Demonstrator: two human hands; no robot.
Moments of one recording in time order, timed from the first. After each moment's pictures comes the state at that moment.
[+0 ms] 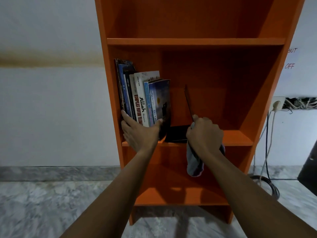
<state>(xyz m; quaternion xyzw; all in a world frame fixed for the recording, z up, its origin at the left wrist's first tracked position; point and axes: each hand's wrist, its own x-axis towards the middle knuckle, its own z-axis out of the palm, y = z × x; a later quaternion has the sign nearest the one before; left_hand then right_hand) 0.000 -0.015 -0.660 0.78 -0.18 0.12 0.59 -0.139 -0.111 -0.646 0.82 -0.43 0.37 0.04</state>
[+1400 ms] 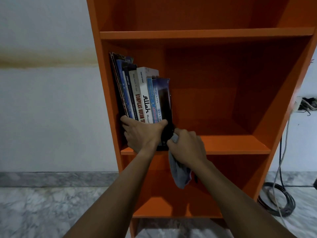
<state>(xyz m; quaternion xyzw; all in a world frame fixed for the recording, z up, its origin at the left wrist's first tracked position) 0.016 -0.036 -0.644 0.78 -0.12 0.15 0.60 -0.088 -0.108 -0.669 0.89 -0.30 0.32 -0.13</state>
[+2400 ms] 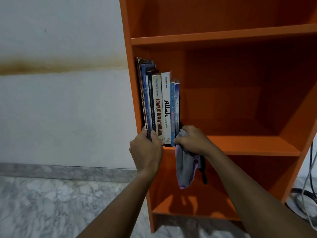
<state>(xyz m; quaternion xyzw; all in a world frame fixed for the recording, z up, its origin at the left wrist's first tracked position) 0.019 0.045 -0.672 0.77 -0.23 0.21 0.55 -0.048 -0.102 -0.653 0.89 -0.22 0.21 -0.34</state>
